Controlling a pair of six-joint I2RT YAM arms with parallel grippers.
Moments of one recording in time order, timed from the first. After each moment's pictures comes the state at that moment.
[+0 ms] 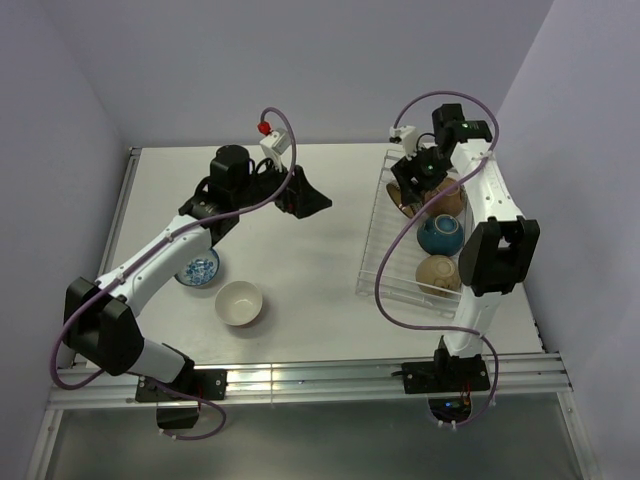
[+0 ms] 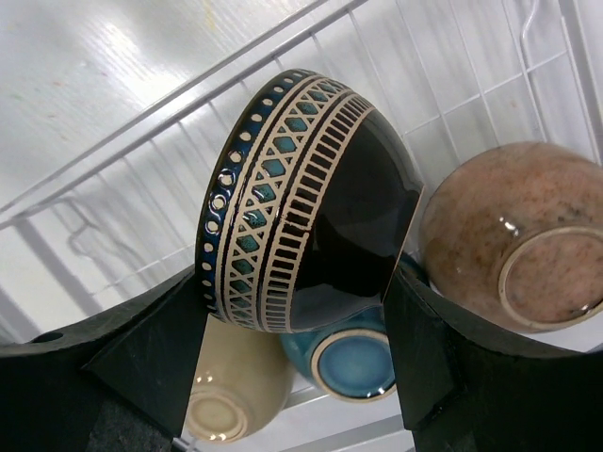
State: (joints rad) left arm -0.54 1.45 1.23 0.02 0.60 -0.39; right arm 0.02 1.89 1.90 -1.23 -0.38 -0.67
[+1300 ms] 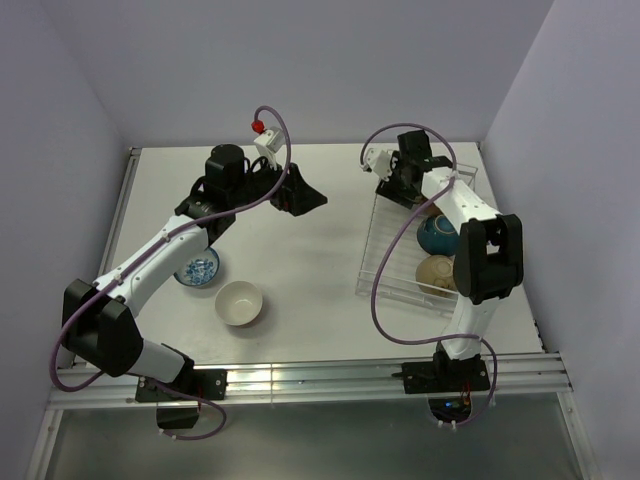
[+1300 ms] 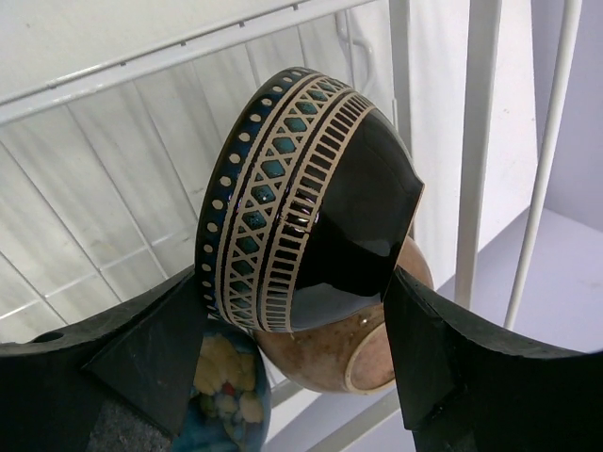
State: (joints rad) left arm -0.51 1.44 1.22 0.02 0.60 -0.39; right arm 0.17 1.83 1.49 -0.60 0.04 -0.98
